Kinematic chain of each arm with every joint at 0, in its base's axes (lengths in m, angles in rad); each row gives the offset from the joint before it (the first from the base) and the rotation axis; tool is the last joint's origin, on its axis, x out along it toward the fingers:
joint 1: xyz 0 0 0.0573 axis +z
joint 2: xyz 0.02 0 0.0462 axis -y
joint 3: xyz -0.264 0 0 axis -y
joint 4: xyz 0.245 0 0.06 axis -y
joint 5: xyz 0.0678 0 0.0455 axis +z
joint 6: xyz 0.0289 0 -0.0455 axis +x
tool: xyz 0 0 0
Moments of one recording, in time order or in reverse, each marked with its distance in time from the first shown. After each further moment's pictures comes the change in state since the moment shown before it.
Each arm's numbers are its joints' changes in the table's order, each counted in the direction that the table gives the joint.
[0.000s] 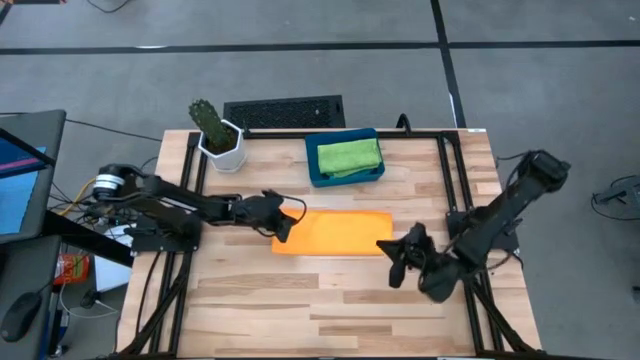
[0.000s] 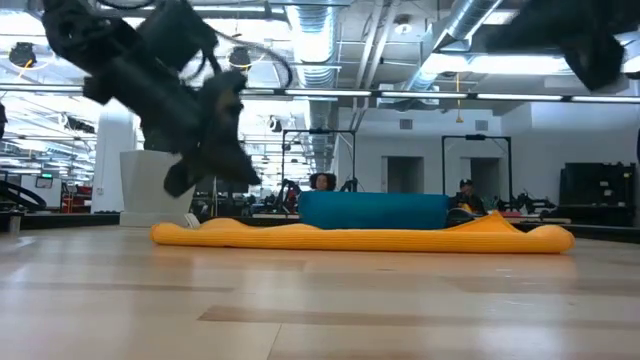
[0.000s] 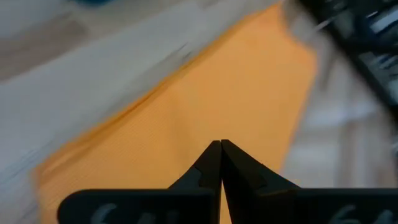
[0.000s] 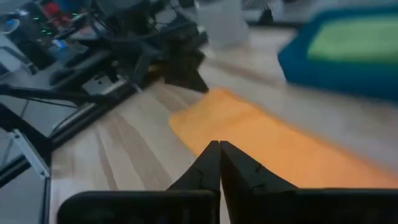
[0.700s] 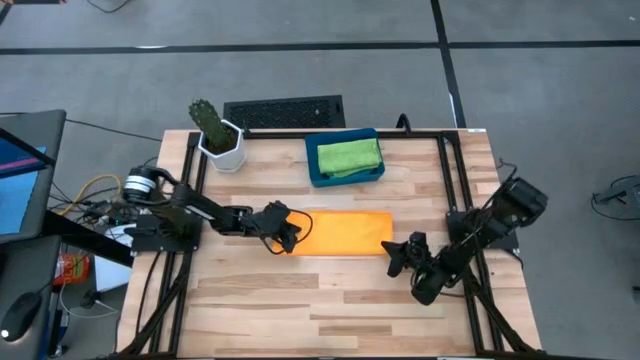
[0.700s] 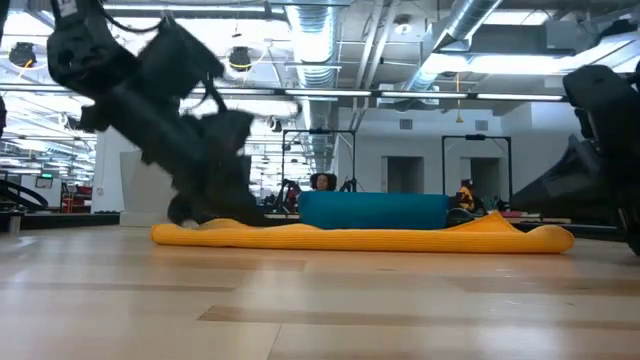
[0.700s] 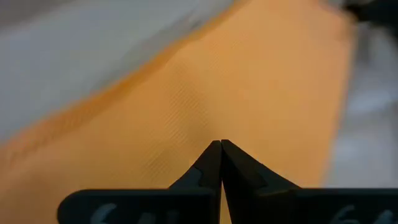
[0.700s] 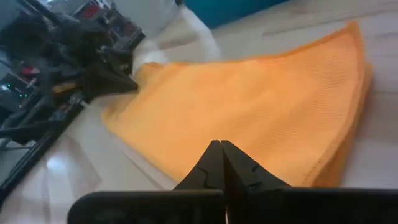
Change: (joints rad) left arm -0.074 -0.218 0.002 0.187 0.105 0.049; right arm 0.032 -0.358 -0.345 0.421 -0.075 0.582
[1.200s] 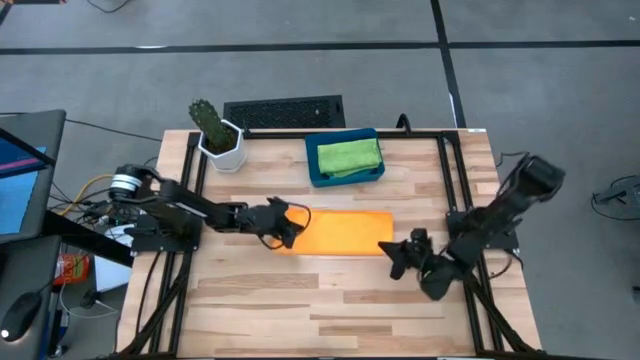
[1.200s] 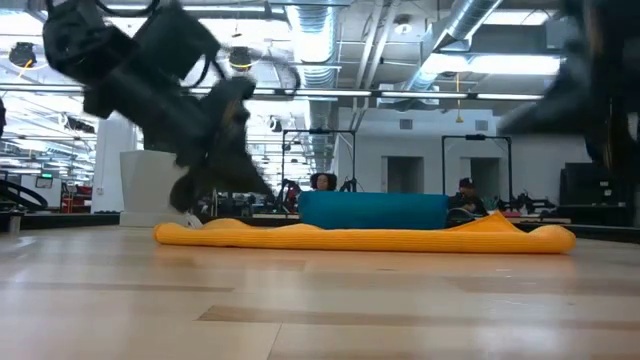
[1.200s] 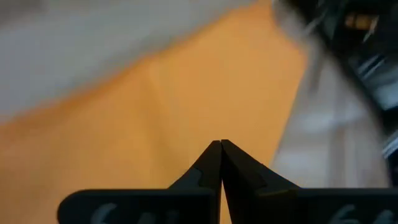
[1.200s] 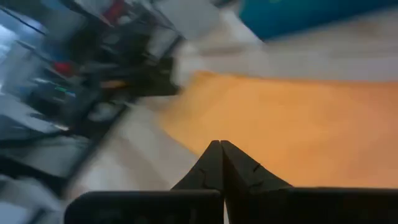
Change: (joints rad) left arm 0.011 0.072 -0.001 -0.007 -0.056 -0.116; right arm -0.009 0.236 0.067 -0.033 0.029 -0.253
